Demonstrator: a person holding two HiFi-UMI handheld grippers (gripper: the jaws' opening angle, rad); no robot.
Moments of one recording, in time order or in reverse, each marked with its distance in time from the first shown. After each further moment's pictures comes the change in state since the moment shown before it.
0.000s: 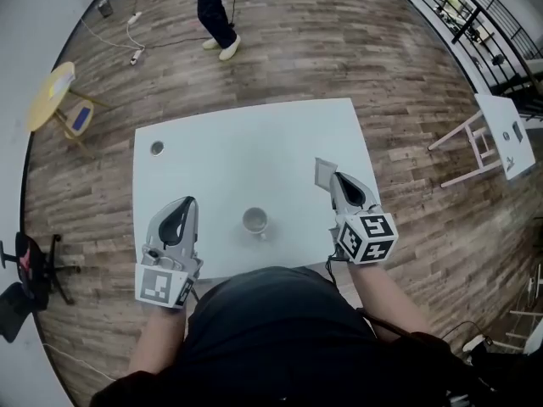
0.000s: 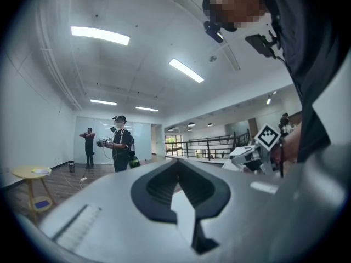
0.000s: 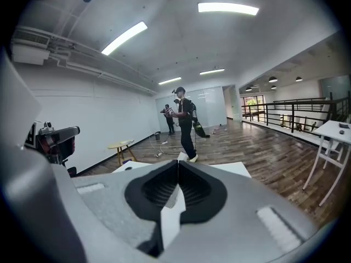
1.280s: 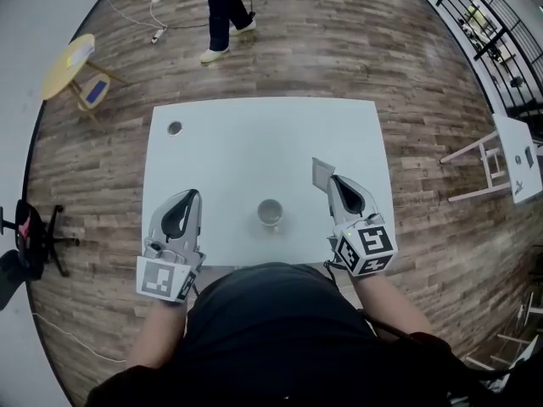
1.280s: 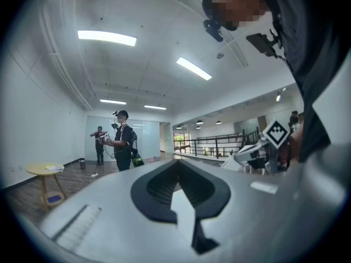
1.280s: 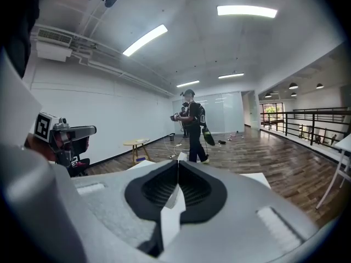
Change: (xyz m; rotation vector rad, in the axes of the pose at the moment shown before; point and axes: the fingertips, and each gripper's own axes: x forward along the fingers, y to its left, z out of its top) left arm -0.023 0.014 -0.007 -0.015 0.030 0.095; right arm 0.005 0.057 0.010 -0.117 -0.036 0.155
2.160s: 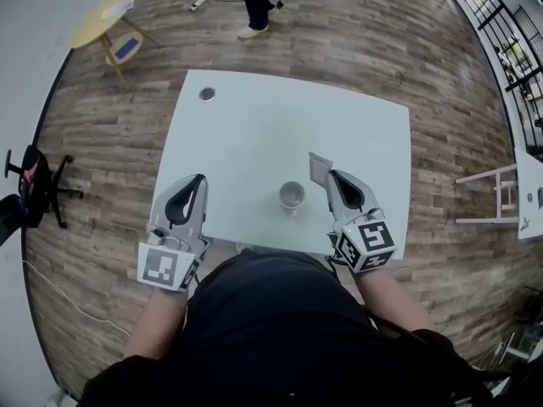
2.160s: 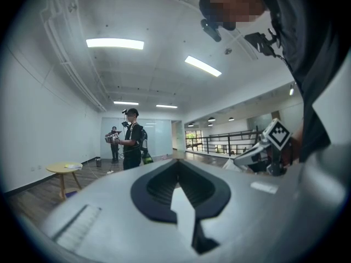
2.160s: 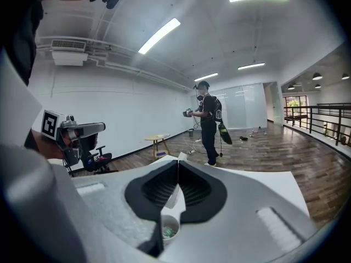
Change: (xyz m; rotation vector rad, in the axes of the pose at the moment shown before) left arm -0.047 0.009 -0.002 -0.003 0.029 0.141; right arm 0.021 0.061 -0.007 -0.042 0.050 0.215
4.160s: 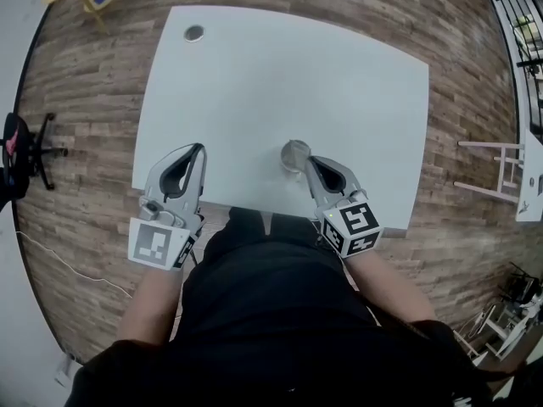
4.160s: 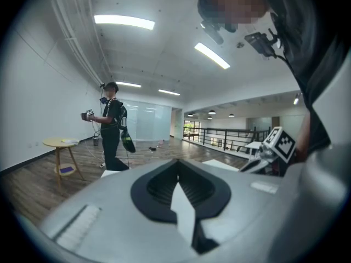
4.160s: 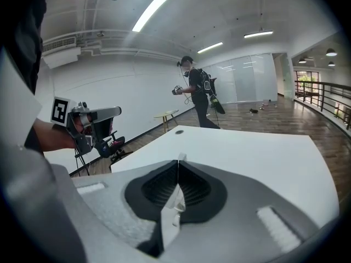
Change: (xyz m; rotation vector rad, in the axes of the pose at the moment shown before) left arm 0.004 -0.010 -0.053 -0.131 0.137 -0.040; right arm 0.011 0.048 -0.092 0.071 0.263 0.122
